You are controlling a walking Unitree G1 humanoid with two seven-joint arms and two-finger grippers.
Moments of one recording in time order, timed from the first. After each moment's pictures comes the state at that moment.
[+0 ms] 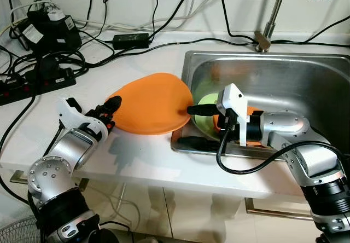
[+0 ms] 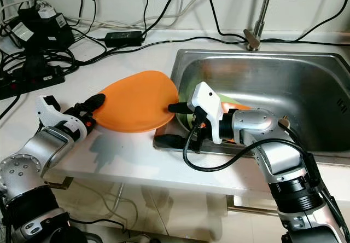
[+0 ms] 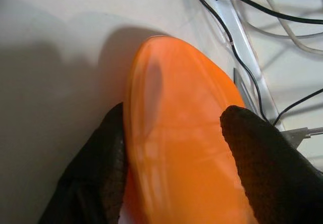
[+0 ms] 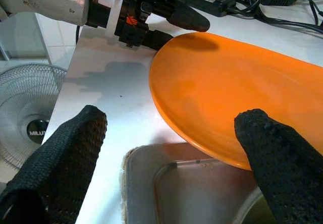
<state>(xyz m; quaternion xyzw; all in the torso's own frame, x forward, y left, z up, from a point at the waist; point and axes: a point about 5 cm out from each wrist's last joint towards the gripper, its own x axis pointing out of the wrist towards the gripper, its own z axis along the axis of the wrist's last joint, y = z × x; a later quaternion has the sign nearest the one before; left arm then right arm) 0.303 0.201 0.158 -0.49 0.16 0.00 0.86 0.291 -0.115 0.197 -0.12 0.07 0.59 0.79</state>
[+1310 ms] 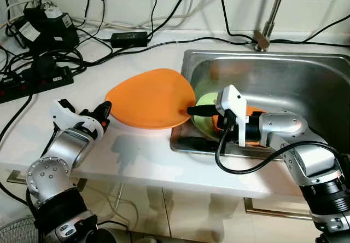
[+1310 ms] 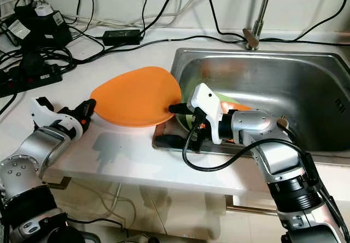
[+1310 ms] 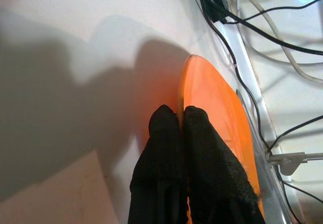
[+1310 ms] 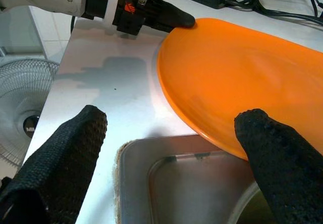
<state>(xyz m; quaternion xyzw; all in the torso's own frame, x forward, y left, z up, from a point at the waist) 0.306 0.212 0.158 -0.51 0.13 0.03 0.85 0.293 -0.116 0.194 -0.12 0.07 0.59 0.80</state>
